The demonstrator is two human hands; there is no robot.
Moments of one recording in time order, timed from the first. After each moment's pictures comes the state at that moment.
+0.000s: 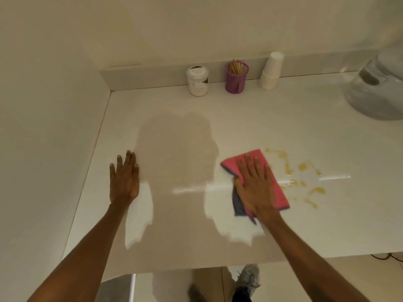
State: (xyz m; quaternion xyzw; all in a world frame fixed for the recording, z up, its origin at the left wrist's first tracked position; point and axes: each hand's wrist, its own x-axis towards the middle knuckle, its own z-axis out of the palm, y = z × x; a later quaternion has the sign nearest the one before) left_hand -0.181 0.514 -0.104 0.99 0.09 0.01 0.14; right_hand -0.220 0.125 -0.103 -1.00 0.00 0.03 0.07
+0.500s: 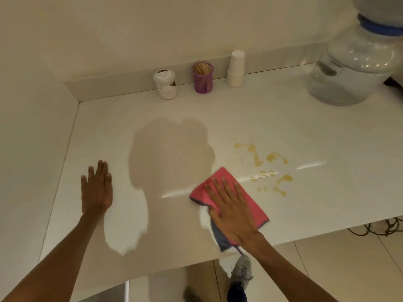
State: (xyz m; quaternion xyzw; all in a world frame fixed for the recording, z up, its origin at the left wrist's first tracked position) left_hand -0.179 0.514 -0.104 0.99 0.08 0.02 0.12; right_hand -0.301 0.118 -0.115 -0.99 -0.09 0.04 0.10
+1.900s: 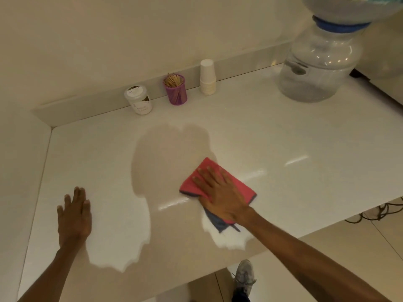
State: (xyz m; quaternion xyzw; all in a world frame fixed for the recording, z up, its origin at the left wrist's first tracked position) left_hand -0.176 0.516 -0.108 0.99 0.06 0.01 0.12; right_hand -0.232 0.064 -0.107 -0.98 -0.15 0.03 0.09
